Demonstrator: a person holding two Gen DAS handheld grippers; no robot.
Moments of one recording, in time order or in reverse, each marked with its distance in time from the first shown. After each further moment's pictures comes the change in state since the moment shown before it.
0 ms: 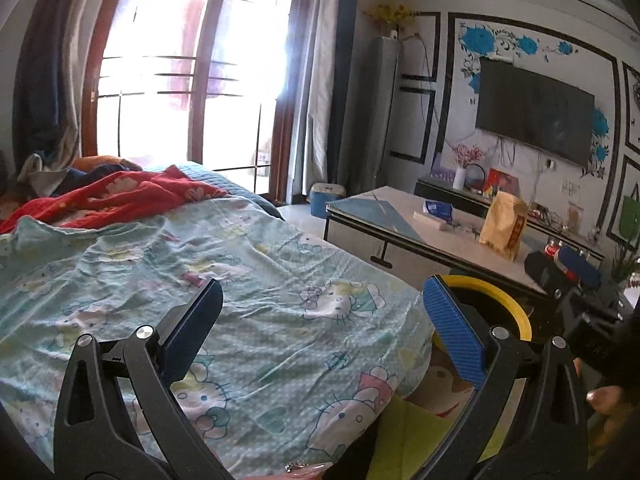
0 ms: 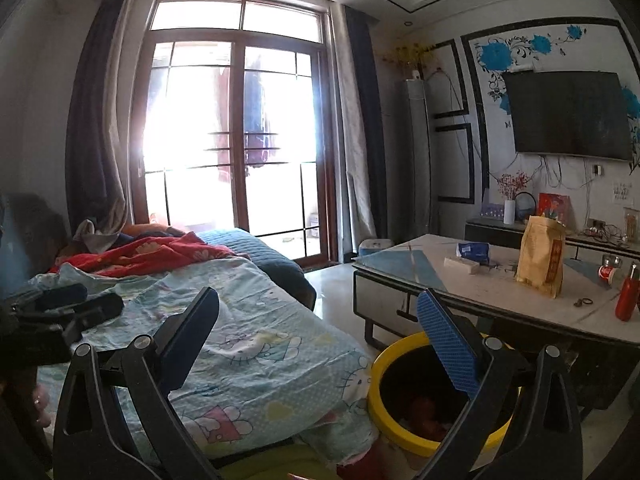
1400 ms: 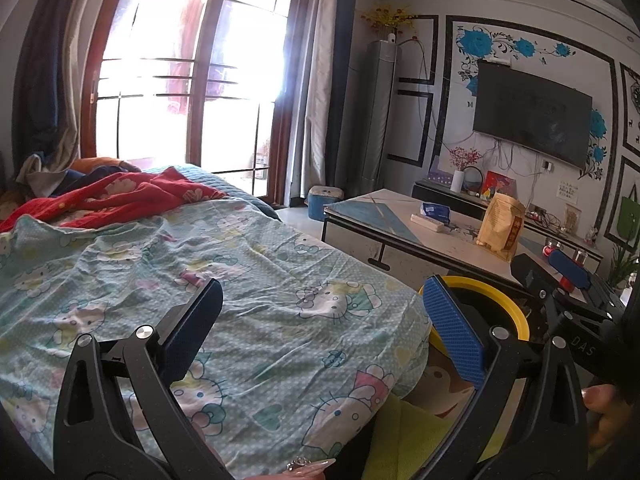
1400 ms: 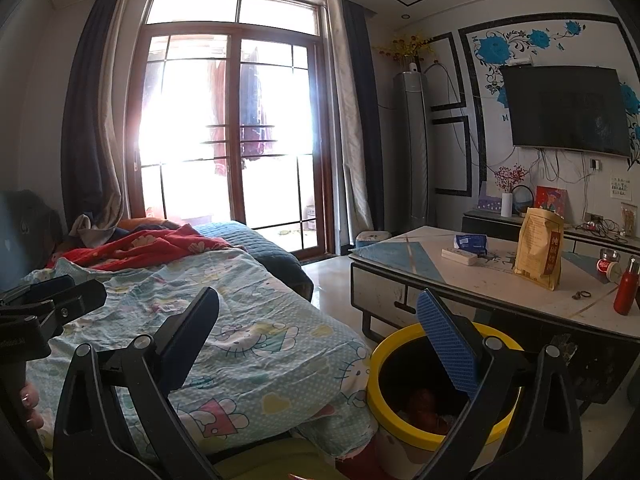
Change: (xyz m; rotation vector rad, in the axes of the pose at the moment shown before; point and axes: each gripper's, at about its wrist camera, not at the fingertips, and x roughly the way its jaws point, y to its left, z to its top) left arm -0.004 -0.005 -0.007 0.008 -0.011 -0.014; right arm 0.007 -0.003 -0.012 0.006 0.029 -0.013
